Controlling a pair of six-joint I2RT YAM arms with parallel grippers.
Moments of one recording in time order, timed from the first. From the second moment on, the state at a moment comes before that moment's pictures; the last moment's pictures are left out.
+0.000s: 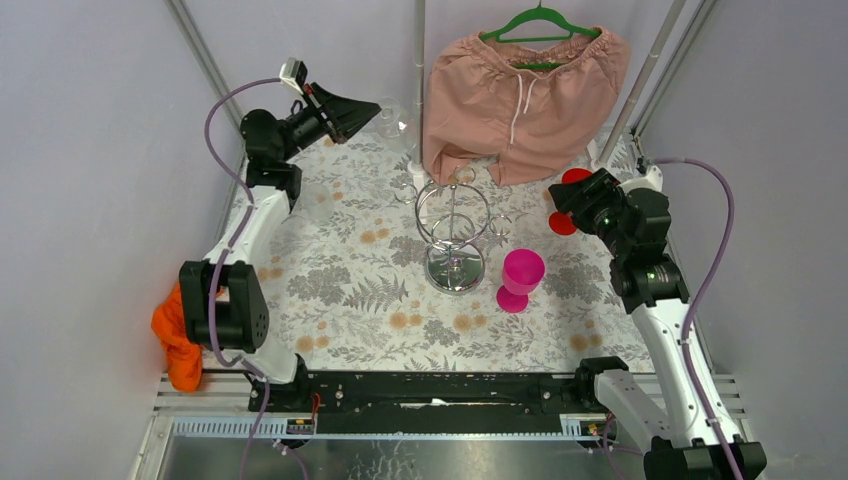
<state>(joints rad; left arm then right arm) -0.02 1.57 1.28 0.69 0.89 -1.56 0.09 0.83 0.88 -0.29 -0.13 0.75</state>
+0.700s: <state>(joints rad) -0.28 1.92 1.55 1.44 0.82 -2.01 0.09 1.06 1.02 -0.11 -0.35 0.74</state>
